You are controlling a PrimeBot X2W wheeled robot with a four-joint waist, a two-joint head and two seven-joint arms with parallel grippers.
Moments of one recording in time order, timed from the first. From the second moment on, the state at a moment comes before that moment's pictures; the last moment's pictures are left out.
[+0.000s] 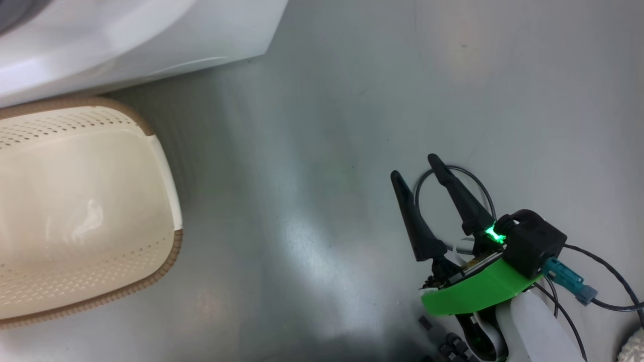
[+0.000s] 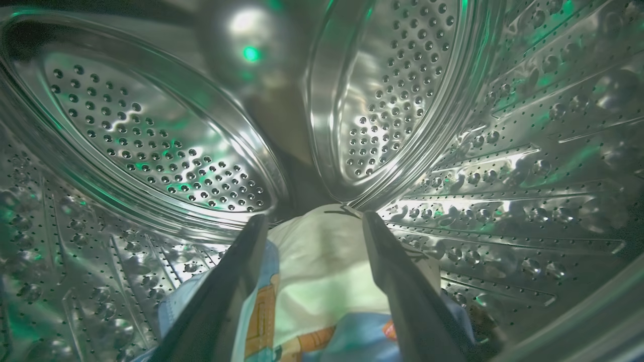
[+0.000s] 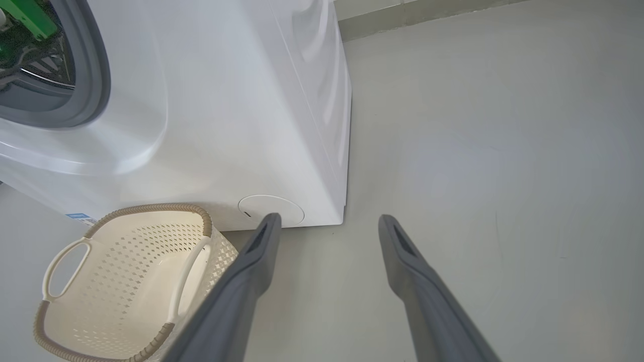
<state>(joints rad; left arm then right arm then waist) -1.31 0.43 -0.09 0.74 -0.27 -0.09 -0.26 -0.27 -0.05 0.27 0.02 0.30 0.13 -0.26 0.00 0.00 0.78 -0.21</state>
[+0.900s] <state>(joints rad) -0.99 0.26 -0.02 0.64 -0.23 -0.10 -0.26 -0.28 -0.06 0.21 0.08 0.27 0.13 -0.26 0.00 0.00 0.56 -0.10</state>
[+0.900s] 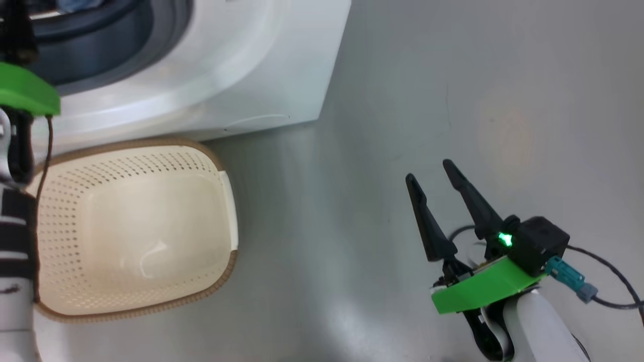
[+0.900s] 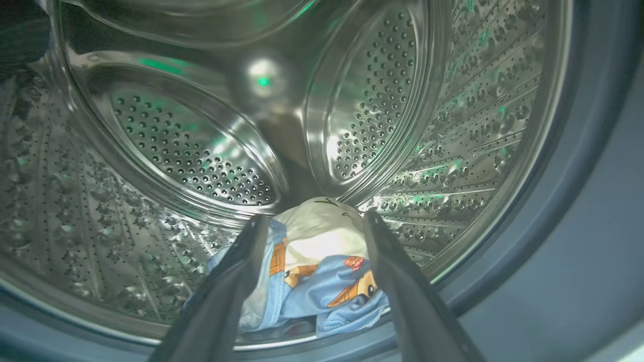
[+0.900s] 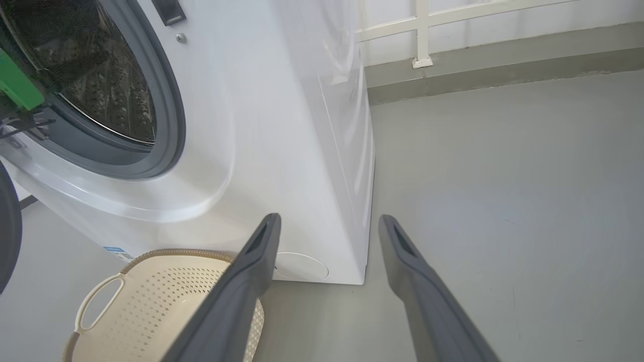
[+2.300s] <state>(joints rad) -0.07 0.10 0.11 0.09 -0.18 -0.08 -0.26 -0.07 -0.06 0.18 0.12 0.24 0.13 -0.26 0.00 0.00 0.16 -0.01</state>
